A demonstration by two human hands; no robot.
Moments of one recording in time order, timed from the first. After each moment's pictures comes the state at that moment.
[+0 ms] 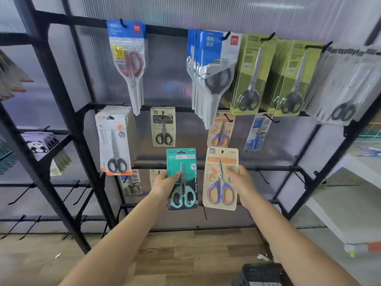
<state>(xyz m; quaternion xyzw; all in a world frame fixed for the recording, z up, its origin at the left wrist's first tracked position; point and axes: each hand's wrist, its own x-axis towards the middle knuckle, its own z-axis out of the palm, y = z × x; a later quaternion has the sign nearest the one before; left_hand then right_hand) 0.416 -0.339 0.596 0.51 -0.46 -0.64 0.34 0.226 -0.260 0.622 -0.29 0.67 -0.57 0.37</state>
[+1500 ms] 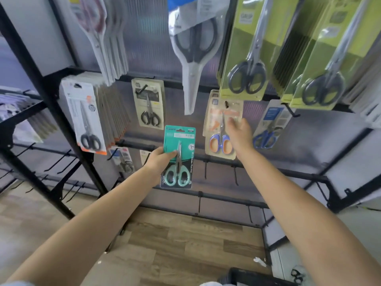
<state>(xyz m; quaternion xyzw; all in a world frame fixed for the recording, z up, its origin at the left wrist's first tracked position) 0.316 -0.391 0.580 0.59 -0.43 -0.58 0.37 0.106 -0.402 0.625 -0.43 0.68 -0.54 0.24</state>
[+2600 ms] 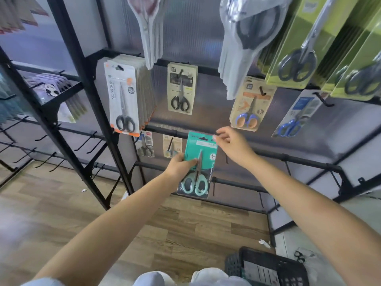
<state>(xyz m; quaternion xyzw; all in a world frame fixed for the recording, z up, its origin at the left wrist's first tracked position) 0.372 -0.335 0.561 0.56 -0.42 -0.63 0.32 0.206 -0.345 0.611 -0.63 0.66 -0.31 0.27</state>
